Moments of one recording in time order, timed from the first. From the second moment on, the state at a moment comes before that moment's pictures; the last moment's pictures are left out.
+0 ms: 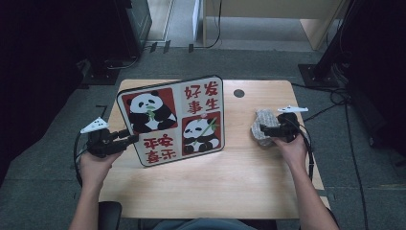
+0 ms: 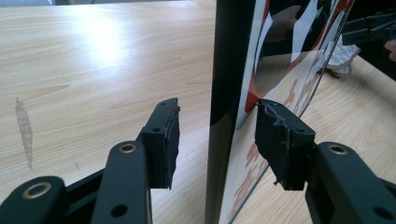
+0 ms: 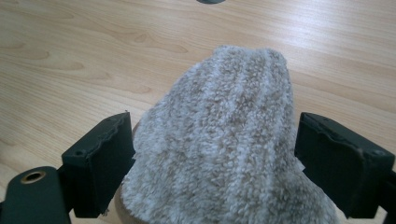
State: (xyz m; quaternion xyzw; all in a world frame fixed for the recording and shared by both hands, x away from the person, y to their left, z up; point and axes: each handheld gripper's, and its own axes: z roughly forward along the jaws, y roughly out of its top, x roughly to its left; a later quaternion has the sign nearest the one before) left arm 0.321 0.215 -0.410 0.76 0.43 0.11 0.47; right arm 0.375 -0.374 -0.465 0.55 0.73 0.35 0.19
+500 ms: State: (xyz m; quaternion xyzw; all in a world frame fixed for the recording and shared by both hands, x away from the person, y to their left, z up) left arm 0.323 0.214 -0.412 0.76 0.43 0.11 0.47; right arm 0.346 -0.367 -0.462 0.54 0.74 0.36 0.19
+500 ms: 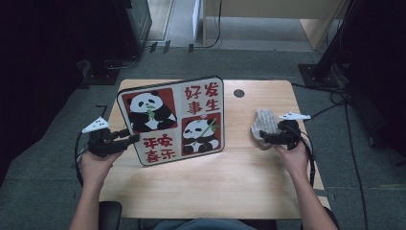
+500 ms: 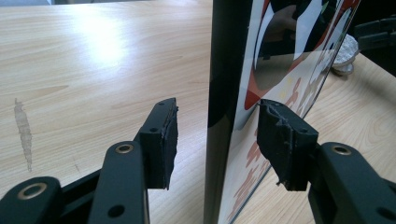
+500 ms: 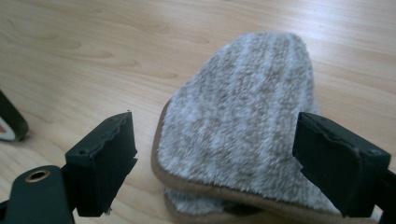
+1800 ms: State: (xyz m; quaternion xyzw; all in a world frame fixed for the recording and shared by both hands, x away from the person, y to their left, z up) left arm 0.313 0.248 -0.434 0.78 0.43 0.14 0.44; right arm 0.303 -0.370 -0.465 0.51 0.75 0.37 0.18
